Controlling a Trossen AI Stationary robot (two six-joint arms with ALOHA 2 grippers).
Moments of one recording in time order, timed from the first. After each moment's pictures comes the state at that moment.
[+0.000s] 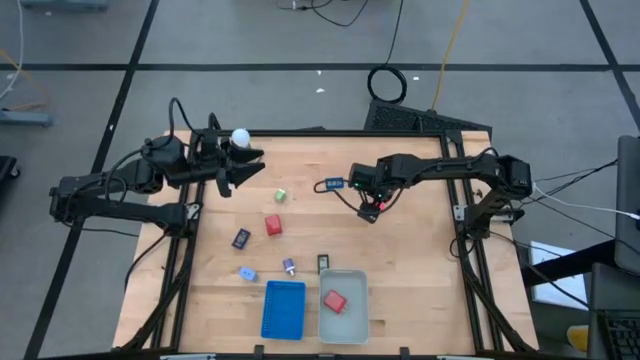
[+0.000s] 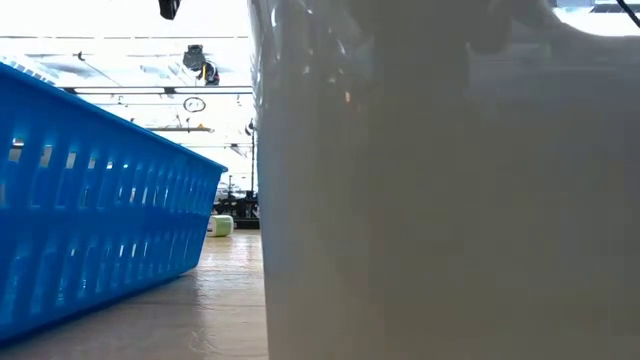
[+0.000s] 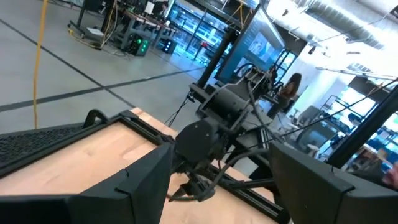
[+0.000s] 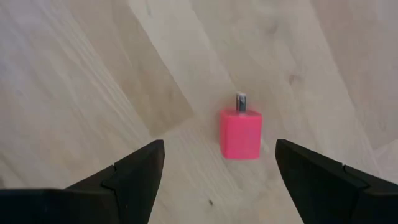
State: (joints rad) left arm 0.15 0.78 0.90 -0.10 -0.04 -0.52; right arm -0.18 1.64 1.31 -0.98 0.05 0.33
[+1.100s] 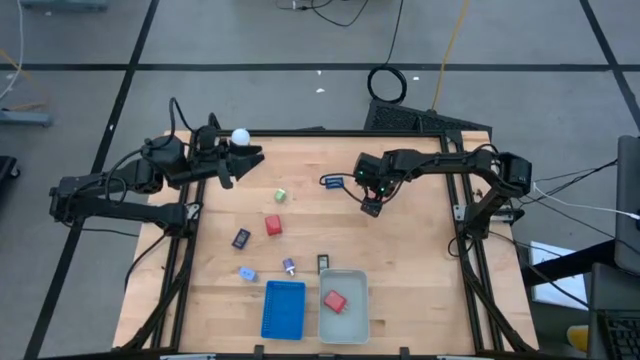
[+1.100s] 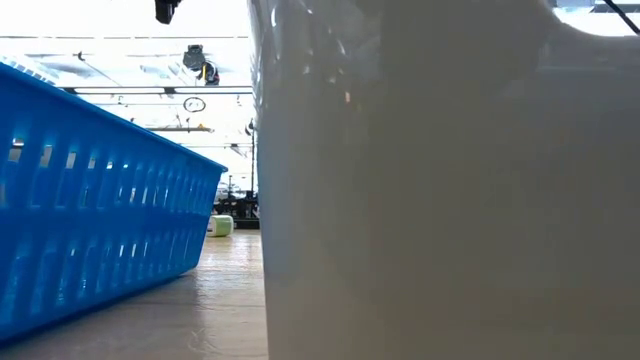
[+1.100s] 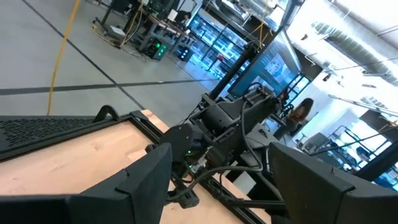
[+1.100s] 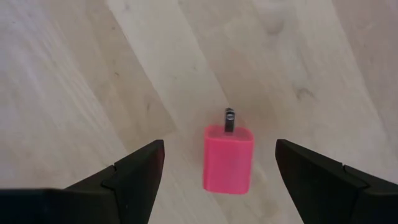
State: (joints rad) left arm 0.15 0.78 0.90 -0.10 -0.14 -0.64; right arm -0.32 1.64 1.16 -0.77 -0.08 0.19
